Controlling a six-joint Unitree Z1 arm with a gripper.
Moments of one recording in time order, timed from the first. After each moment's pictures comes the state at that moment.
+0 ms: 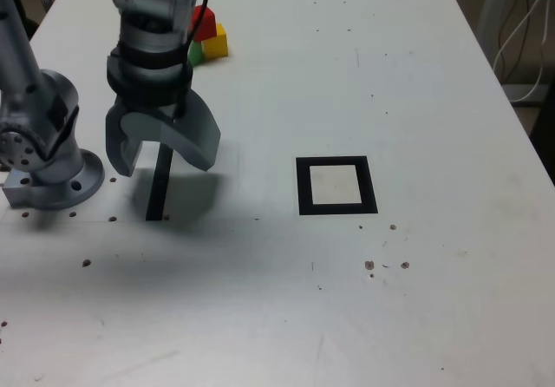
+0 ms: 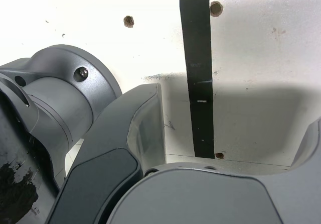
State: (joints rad) arm -0.09 1.57 -0.77 1.04 0.04 -0.01
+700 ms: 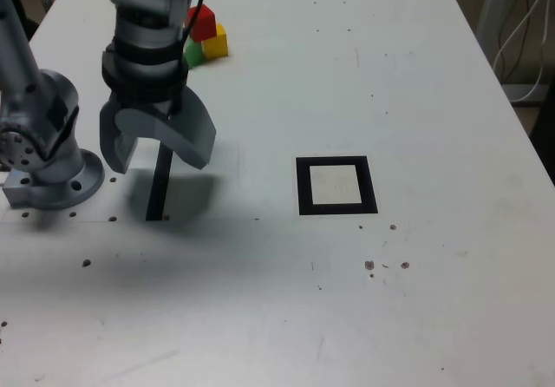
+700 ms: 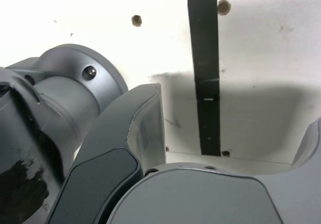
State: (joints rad) arm -0.09 1.55 -0.79 1.08 0.04 0.01
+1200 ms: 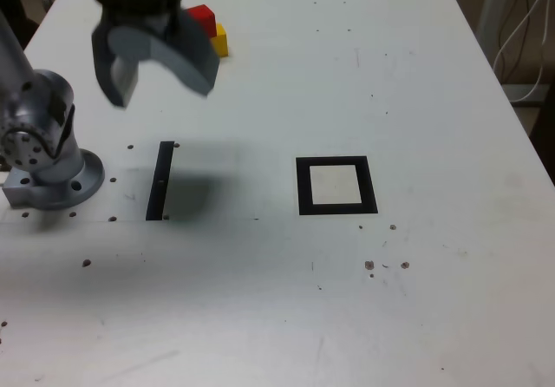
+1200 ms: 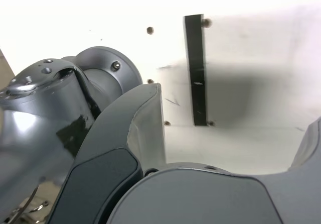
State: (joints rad) arm 0.06 1.44 -1.14 1.44 0.07 0.14
